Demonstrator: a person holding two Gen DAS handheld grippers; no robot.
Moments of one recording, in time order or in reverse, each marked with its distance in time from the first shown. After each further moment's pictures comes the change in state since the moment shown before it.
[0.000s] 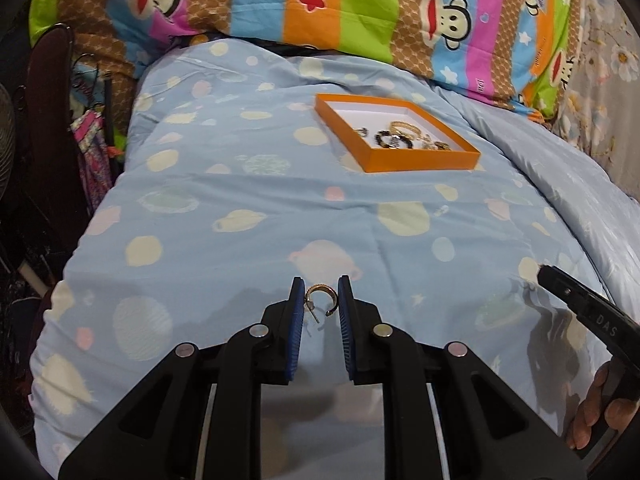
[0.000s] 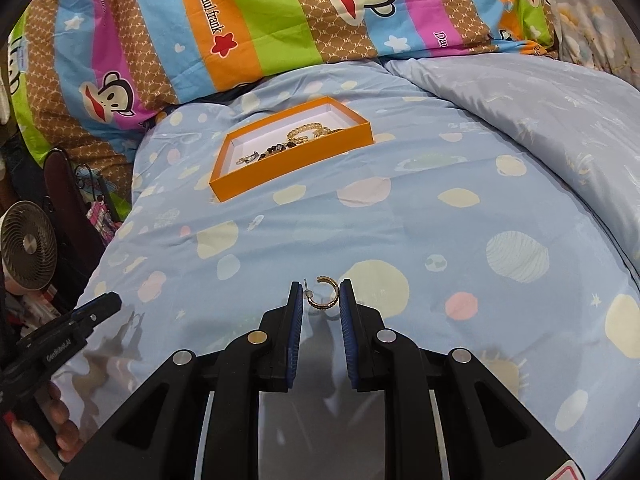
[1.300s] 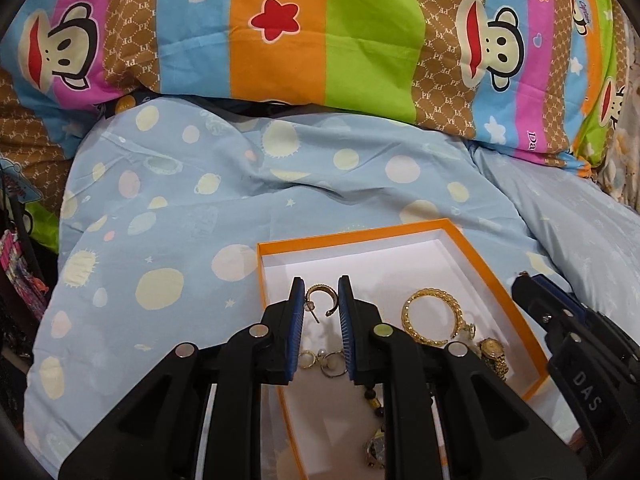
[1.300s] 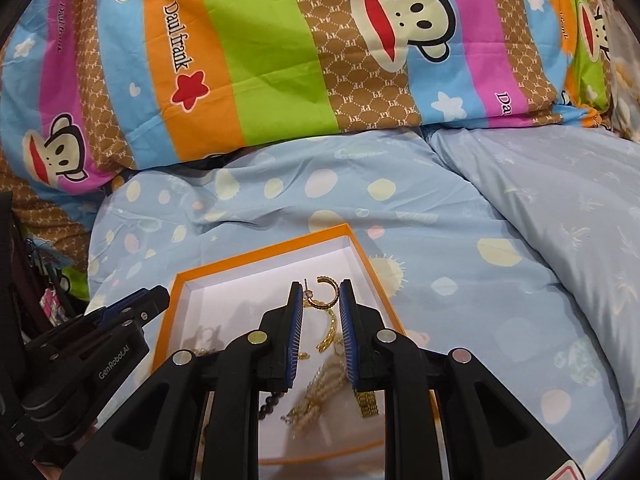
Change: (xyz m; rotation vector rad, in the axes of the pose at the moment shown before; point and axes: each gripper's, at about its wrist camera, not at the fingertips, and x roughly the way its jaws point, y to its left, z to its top) left arm 0.186 -0.064 0.212 0.004 -0.099 0.056; right arm 0.179 0.023 0.215 -0.075 -0.114 -0.023
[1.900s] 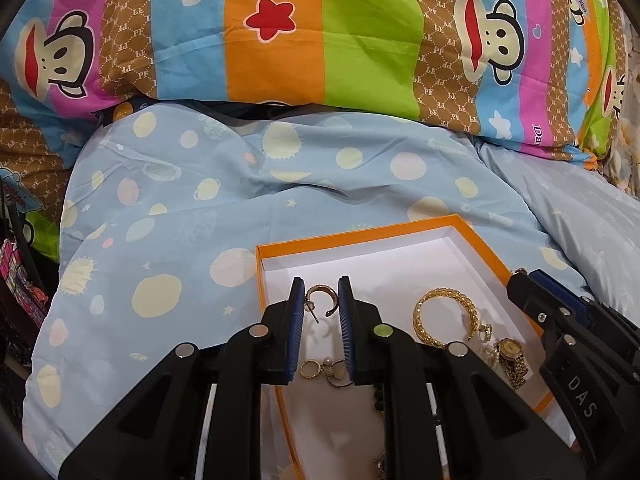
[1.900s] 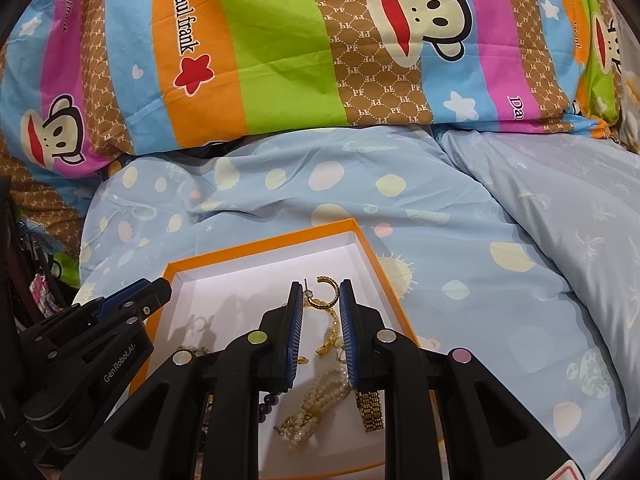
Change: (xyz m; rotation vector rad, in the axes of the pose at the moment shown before) left arm 0.012 -0.003 -0.003 0.032 -0.021 0.034; right arm 0.013 0.005 -0.004 -0.042 0.003 -0.006
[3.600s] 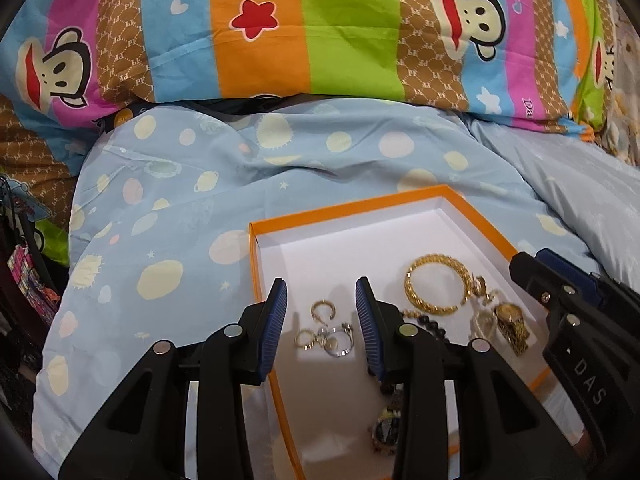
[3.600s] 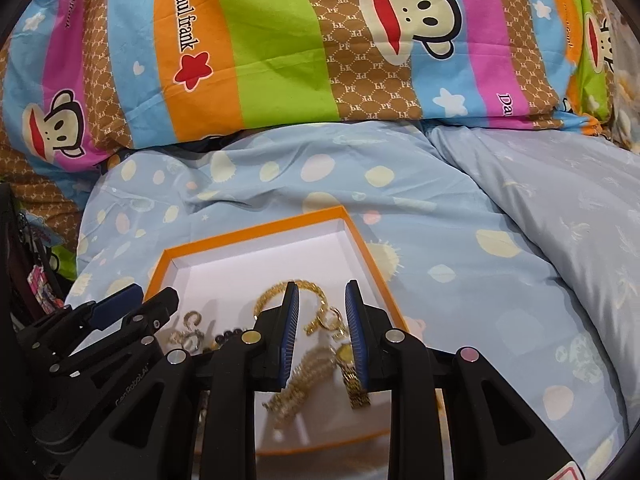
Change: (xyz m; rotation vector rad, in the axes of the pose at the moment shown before) left arm -0.014 -0.018 -0.025 0.076 0.017 0.036; right arm -0.019 -0.008 -0.019 -0.007 0.008 -0.025
